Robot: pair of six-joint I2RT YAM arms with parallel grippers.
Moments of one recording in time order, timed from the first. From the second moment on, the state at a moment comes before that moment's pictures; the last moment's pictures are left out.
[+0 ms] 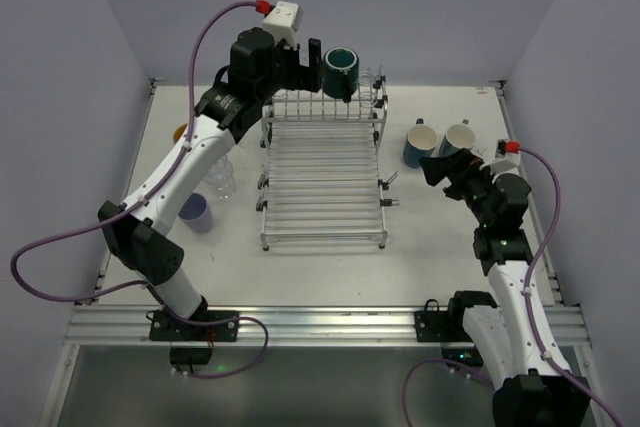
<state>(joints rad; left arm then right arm) -0.53 1.66 1.80 -0.33 -0.09 -0.15 -0.04 0.72 0.54 0.02 -0.31 0.66</state>
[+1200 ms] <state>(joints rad) -0.46 1.89 1.96 -0.42 -0.05 -0.04 -0.04 0.73 0.51 0.04 -0.39 0.66</state>
